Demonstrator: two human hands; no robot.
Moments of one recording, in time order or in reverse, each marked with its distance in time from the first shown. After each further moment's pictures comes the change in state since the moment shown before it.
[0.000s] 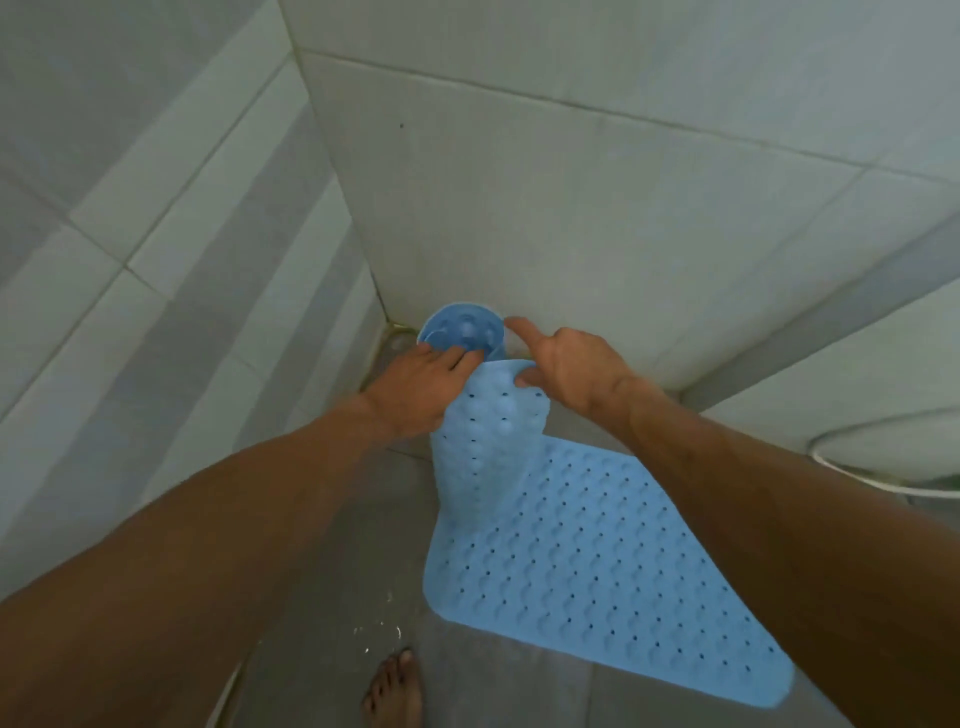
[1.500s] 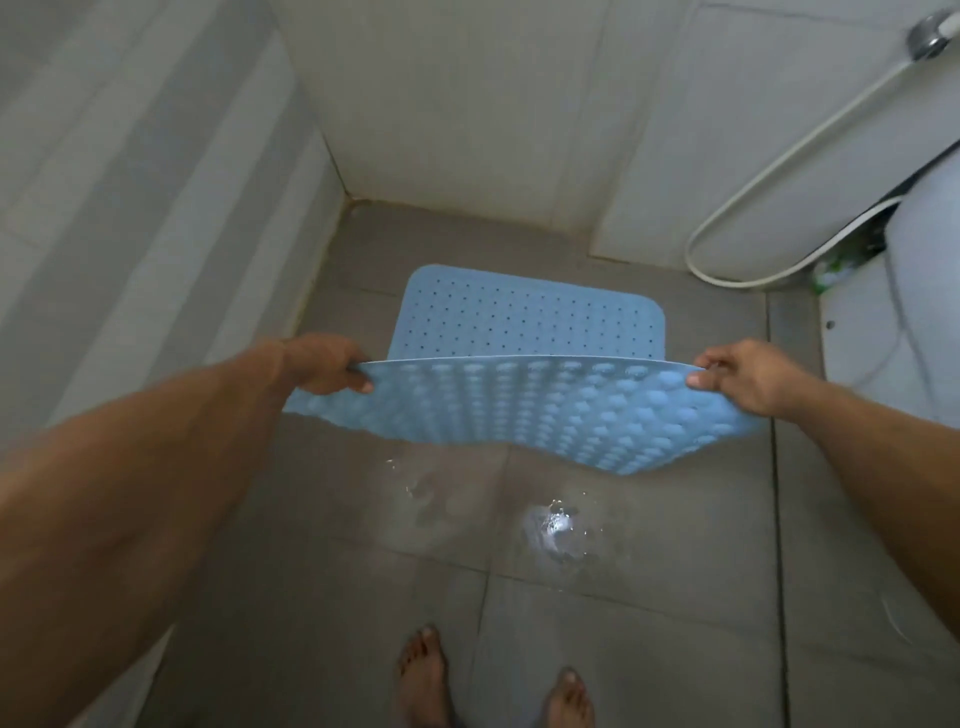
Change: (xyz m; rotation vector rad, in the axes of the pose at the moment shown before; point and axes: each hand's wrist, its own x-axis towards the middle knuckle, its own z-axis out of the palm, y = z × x) left_hand -0.229 0.295 -0.082 -0.275 -0.791 -0.519; right_hand -0.521 0.140 0.105 0.365 -0.096 0.514
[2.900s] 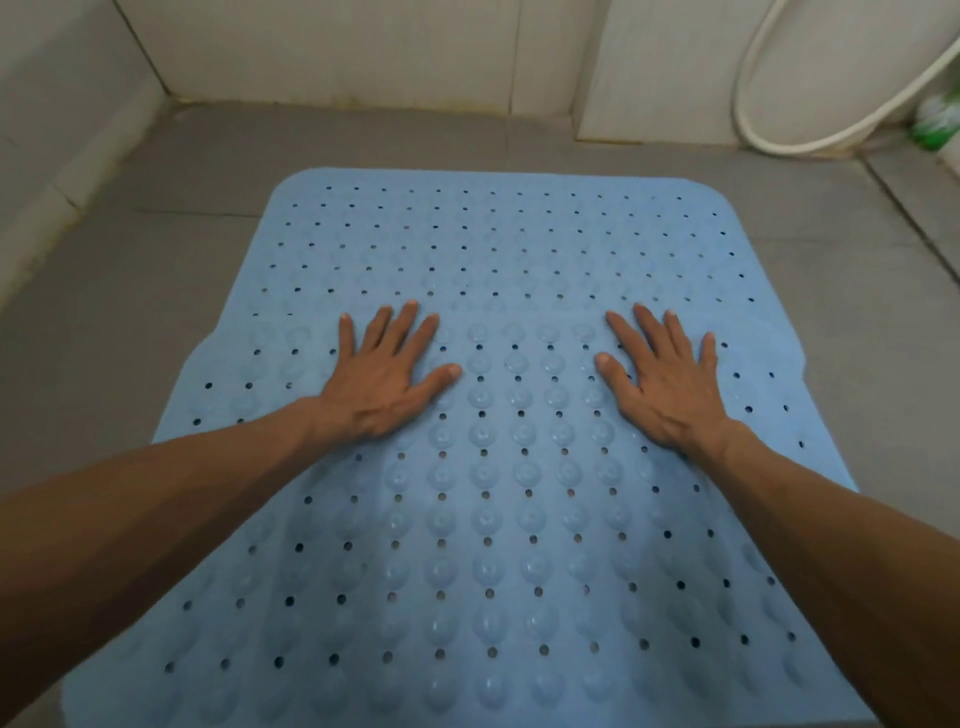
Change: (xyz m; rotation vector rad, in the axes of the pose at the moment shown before) left_hand 0.433 0.038 0.317 0.052 0.650 0.272; right_hand 0.317 0.104 0.437 -0.163 0.495 -0.057
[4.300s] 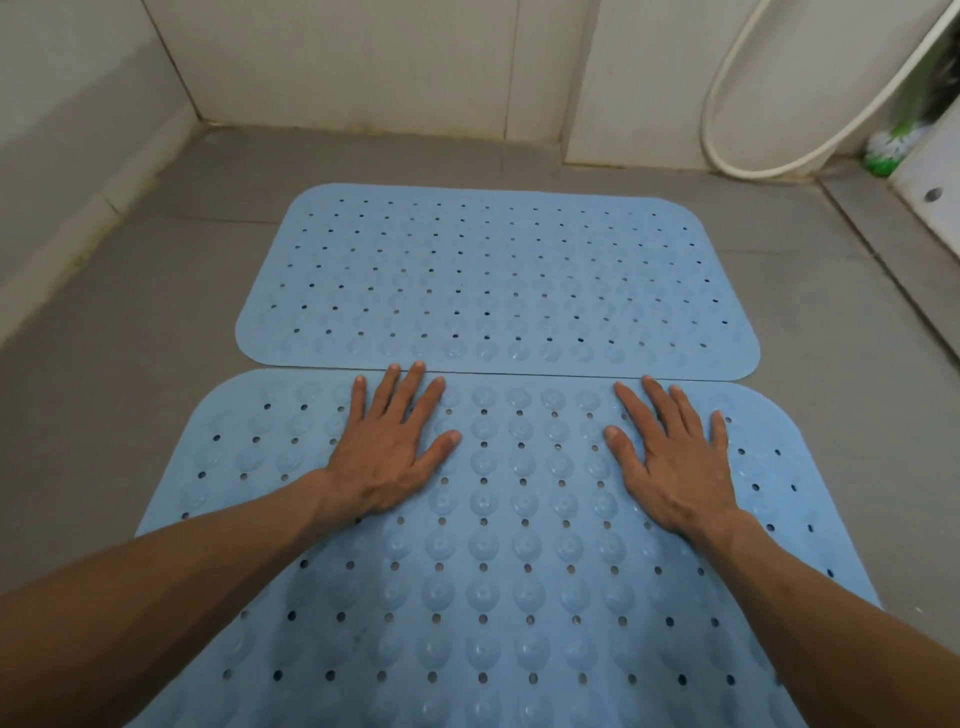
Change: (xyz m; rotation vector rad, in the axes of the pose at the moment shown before) left_hand -0.093 0.038 0.032 0.055 0.028 0.026; right_hand -0.114 0.013 0.018 -0.037 0.039 0.071
